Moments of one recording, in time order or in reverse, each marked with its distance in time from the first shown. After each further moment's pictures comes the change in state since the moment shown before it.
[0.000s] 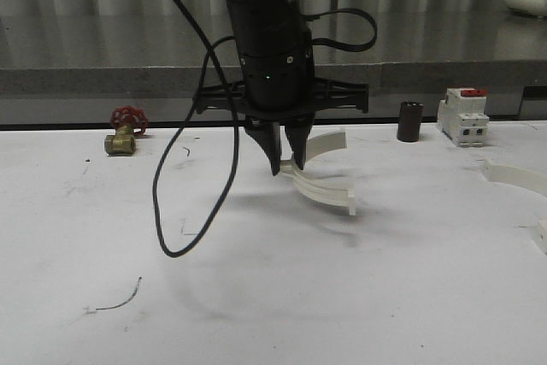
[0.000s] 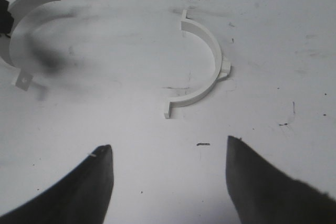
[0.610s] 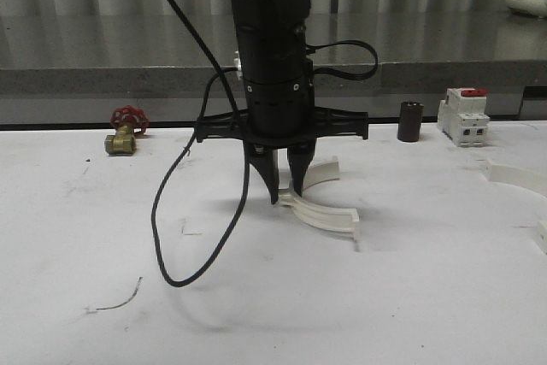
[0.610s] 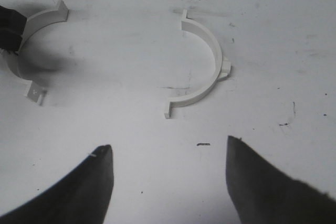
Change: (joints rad) left arm 0.000 0.056 -0.031 -0.023 0.066 -0.052; right arm 0.000 0.000 0.000 0.000 0.000 0.000
